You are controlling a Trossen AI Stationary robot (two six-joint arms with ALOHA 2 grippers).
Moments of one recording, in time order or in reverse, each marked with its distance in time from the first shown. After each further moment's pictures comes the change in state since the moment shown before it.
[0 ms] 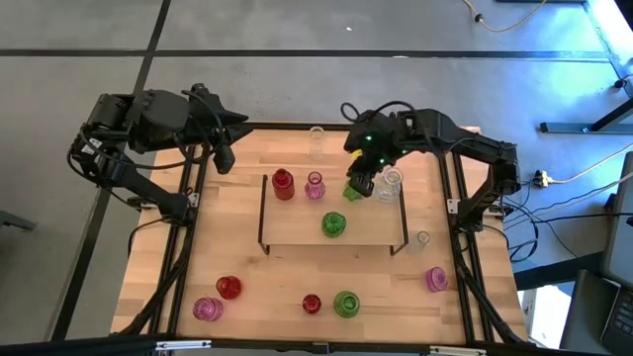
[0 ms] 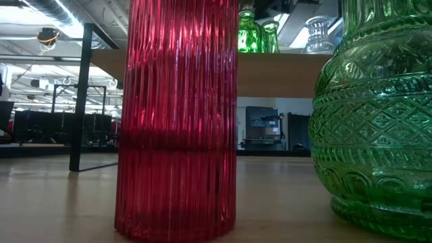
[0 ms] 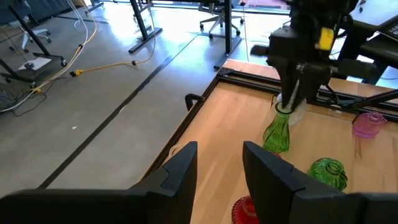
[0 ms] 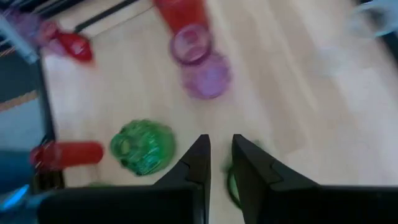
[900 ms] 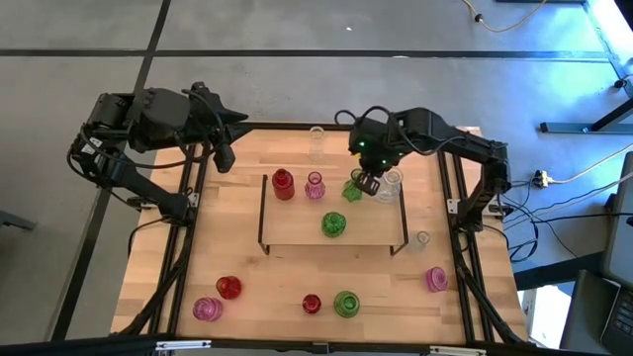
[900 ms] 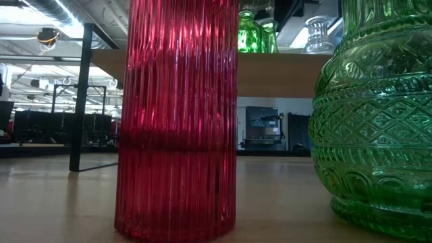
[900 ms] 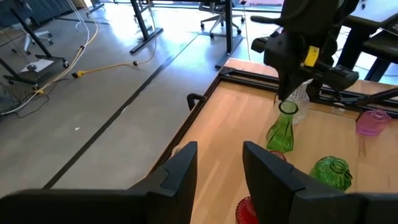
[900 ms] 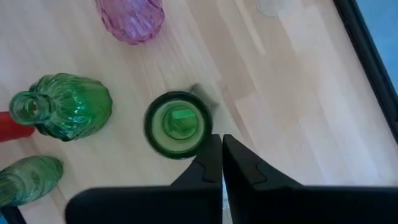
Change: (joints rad) left arm 0.013 0.000 0.000 0.000 0.008 0.020; right arm 0.000 0.073 0.070 -0.262 0.139 0.015
